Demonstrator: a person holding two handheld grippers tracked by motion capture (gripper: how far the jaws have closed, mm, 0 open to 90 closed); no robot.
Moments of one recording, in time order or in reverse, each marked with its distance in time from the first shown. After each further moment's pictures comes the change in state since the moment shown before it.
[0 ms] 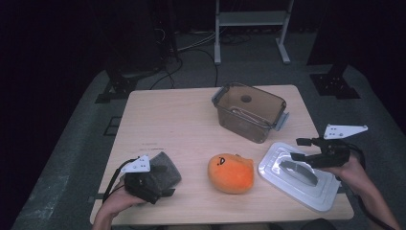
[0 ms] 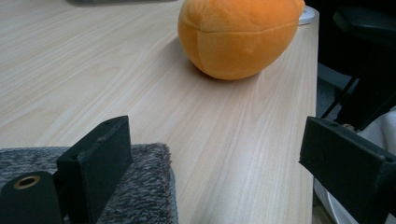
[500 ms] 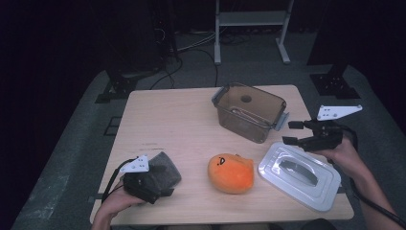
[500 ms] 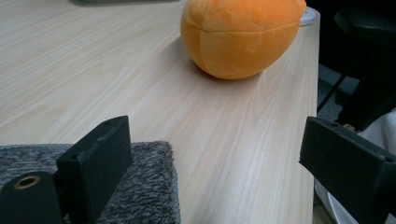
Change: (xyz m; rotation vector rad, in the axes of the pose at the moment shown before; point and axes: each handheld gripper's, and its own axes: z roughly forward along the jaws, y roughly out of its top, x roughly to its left) left arm 0.000 -0.001 -0.002 -0.010 -0.001 -0.005; right arm -0.002 0.055 0.009 -0.053 0.029 -0.037
